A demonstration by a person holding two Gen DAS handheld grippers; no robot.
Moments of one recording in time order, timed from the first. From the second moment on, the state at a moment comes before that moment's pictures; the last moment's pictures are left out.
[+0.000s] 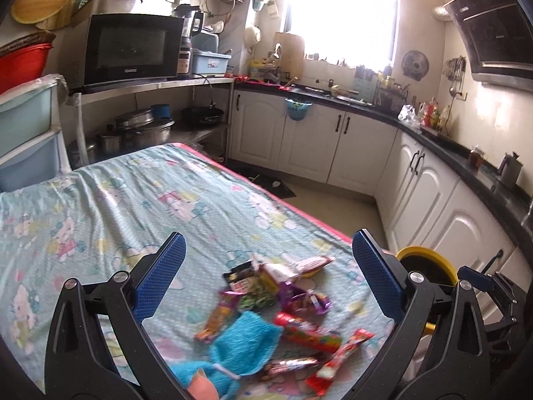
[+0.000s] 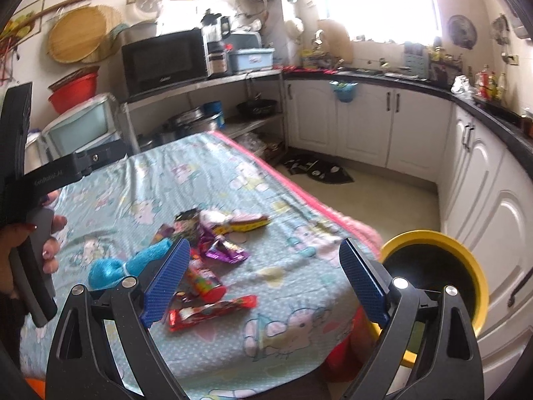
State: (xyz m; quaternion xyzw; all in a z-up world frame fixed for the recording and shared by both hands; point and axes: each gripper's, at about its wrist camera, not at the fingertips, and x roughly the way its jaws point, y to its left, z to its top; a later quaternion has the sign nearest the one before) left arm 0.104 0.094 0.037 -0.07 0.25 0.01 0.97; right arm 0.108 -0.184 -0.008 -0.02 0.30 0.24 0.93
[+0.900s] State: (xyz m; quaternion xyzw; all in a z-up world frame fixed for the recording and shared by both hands) left arm 0.081 0.129 -0.041 -0.04 0.35 0.00 0.93; right arm 0.153 -0.085 -0.092 -0.12 0.42 0.37 0.82
